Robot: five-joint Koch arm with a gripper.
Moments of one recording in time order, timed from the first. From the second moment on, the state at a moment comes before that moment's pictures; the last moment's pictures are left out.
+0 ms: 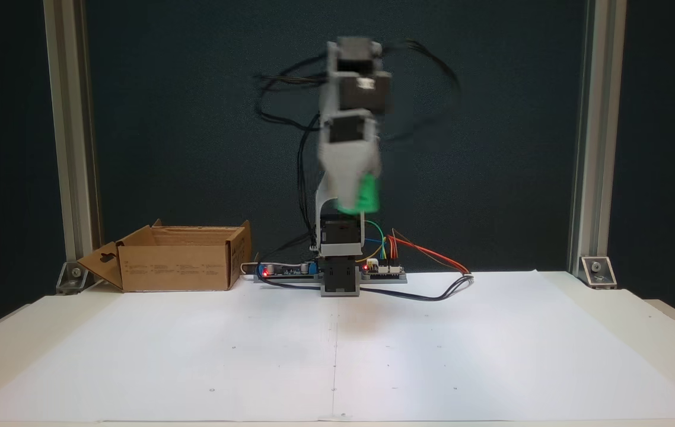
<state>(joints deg) -3.1 94.9 67.9 72.7 19.2</state>
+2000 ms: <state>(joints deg) 67.1 102.6 74.5 42.7 -3.8</state>
